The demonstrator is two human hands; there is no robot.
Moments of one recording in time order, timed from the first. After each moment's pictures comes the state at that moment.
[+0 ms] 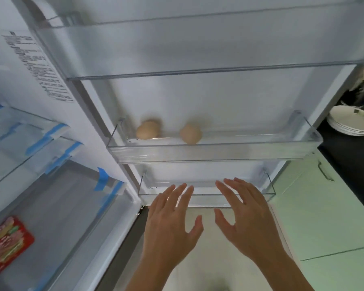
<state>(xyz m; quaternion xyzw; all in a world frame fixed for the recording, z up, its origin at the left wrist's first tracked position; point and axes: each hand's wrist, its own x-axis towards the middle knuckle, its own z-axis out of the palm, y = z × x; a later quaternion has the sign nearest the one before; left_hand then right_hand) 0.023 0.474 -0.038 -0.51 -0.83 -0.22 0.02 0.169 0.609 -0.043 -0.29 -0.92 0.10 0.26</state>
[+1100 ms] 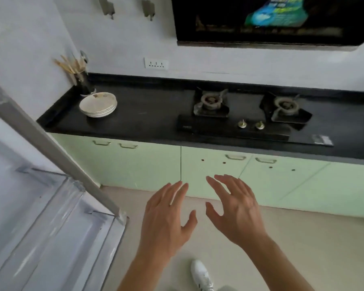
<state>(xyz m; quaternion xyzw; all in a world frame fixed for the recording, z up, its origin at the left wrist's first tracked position) 0.191 0.646 -0.048 -0.92 -0.33 -0.16 -0.13 0.350 0.538 -0.044 -0.82 -0.53 -0.04 0.20</state>
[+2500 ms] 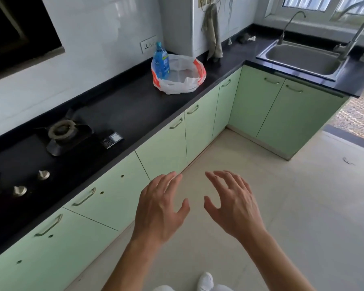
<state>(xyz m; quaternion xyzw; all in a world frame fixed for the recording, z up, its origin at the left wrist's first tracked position) 0.626 0.280 -0.045 -0.98 0.11 -0.04 -0.15 0.617 0.081 -0.058 -0.98 -0.06 -0.08 0.18</state>
